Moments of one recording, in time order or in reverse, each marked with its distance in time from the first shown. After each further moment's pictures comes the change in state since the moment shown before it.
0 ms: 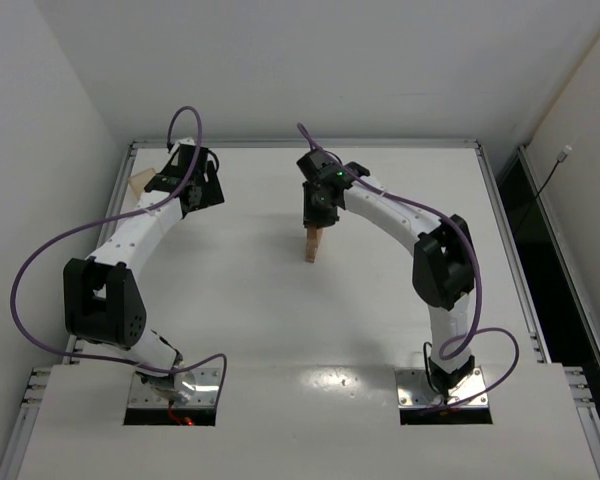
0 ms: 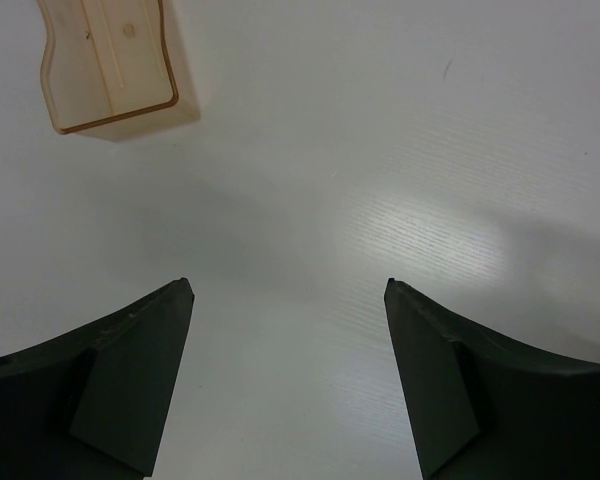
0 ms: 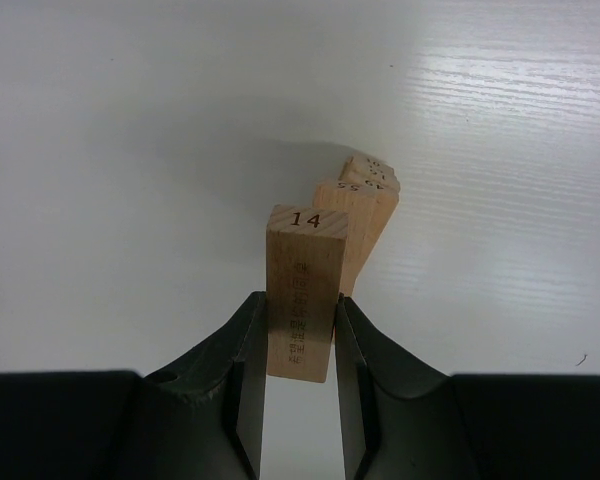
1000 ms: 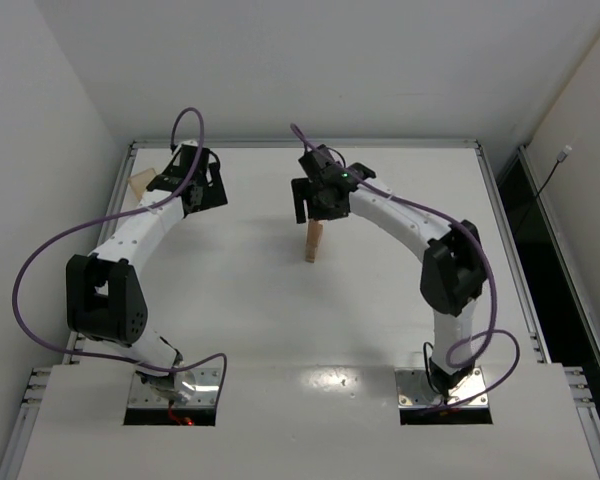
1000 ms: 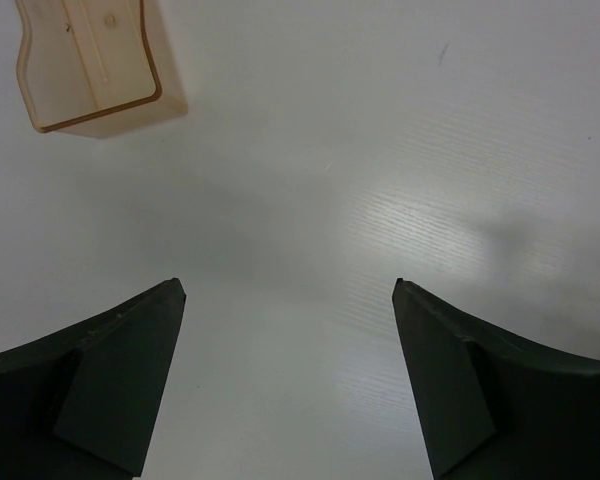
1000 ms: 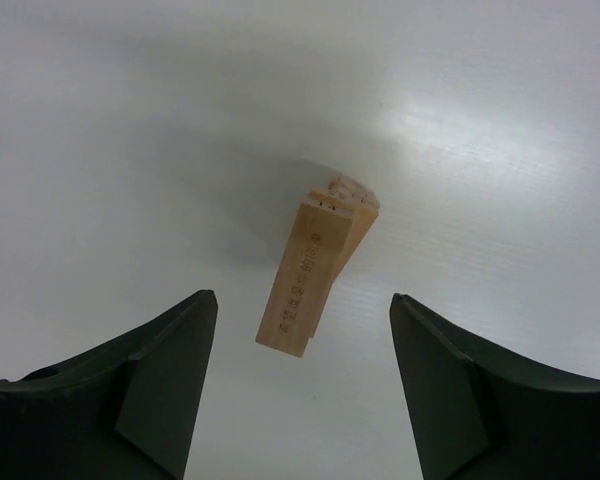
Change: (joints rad) left arm 0.000 0.019 0.000 0.000 0.021 0.011; right arm 0.011 -0.034 -0.029 0.040 0.016 -0.130
